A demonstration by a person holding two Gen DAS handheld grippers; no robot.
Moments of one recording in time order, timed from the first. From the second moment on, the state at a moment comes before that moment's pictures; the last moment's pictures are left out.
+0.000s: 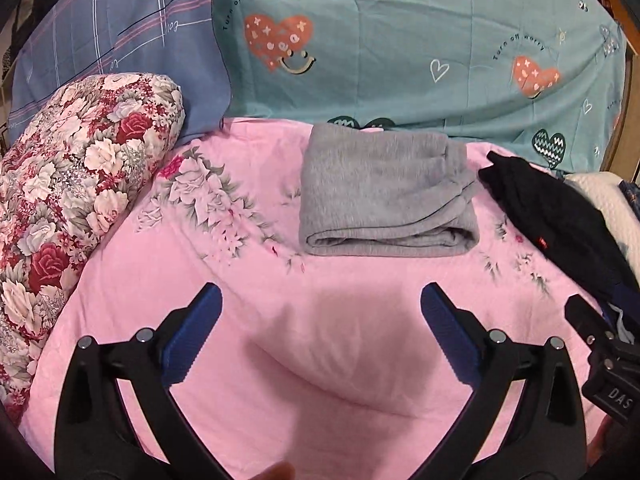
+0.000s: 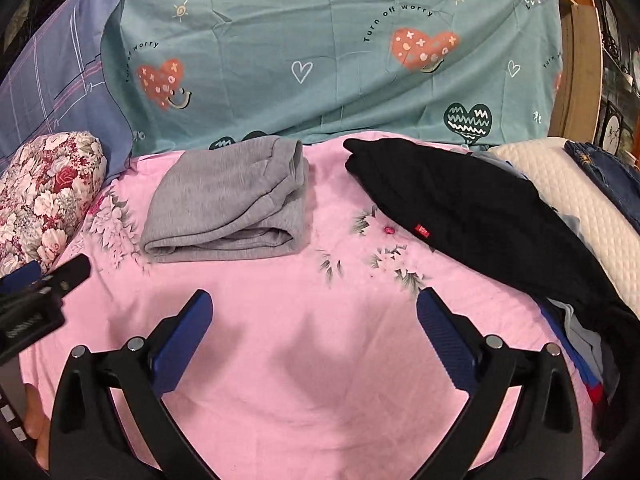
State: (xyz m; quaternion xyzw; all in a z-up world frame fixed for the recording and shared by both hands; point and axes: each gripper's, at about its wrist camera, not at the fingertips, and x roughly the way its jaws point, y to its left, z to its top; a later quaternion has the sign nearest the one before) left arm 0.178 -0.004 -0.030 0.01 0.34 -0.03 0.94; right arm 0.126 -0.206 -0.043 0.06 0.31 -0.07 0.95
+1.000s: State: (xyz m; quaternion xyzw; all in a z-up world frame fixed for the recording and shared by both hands) left arm 0.182 -0.001 -0.037 -0.01 0.35 -0.02 0.94; right arm 0.119 -0.201 -0.049 0.05 0.31 -0.06 0.95
